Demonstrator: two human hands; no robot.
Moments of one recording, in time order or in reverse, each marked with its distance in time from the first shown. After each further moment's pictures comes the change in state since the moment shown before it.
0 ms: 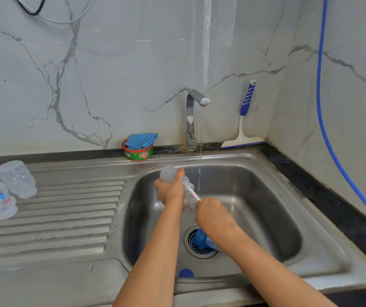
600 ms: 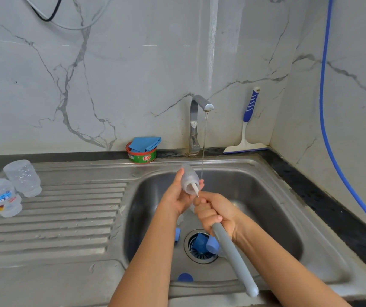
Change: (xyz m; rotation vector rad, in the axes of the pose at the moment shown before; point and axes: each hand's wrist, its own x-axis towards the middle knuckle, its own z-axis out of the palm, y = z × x) left_hand 0.000 0.016 -0.006 -0.503 -0.571 -0.422; right_hand 0.000 0.002 -0.041 1.867 -0.820 0.442
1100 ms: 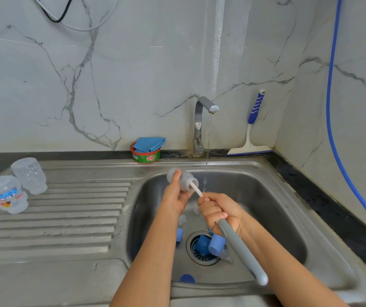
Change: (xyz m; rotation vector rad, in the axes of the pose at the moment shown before) left_hand 0.004 0.004 -0.006 -0.036 0.133 0.197; right_hand 0.007 -0.014 -0.011 0.178 -0.143 0.127
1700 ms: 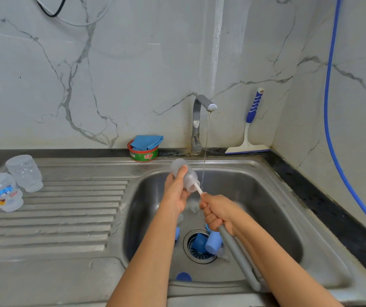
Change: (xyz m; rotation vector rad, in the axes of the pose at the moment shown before) left_hand 0.004 -0.008 0.004 0.246 -0.058 0.154; right_hand 0.006 0.007 -0.002 -0.828 0.544 -0.308
